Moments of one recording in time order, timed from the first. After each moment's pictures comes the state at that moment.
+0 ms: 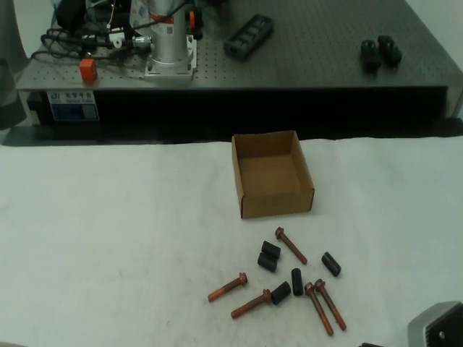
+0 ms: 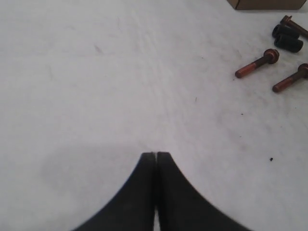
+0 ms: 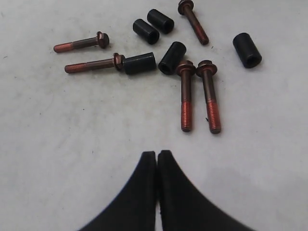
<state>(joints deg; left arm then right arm) -32.6 5.5 0.6 31.0 -9.1 -20.5 22.8 29.0 0.8 8.9 -0.5 7.0</state>
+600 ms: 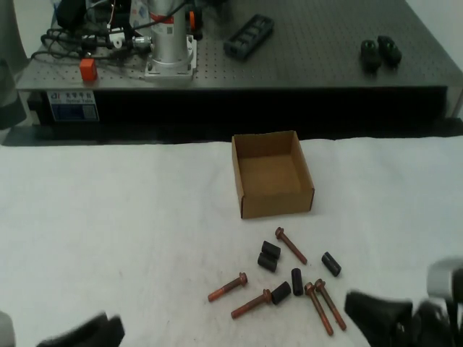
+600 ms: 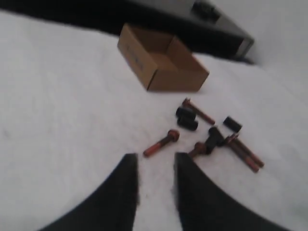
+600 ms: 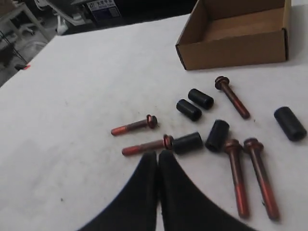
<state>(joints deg) -32.6 7.1 0.6 9.8 0.0 -24.6 22.8 37.3 -7.1 -2.5 -4.0 15.9</state>
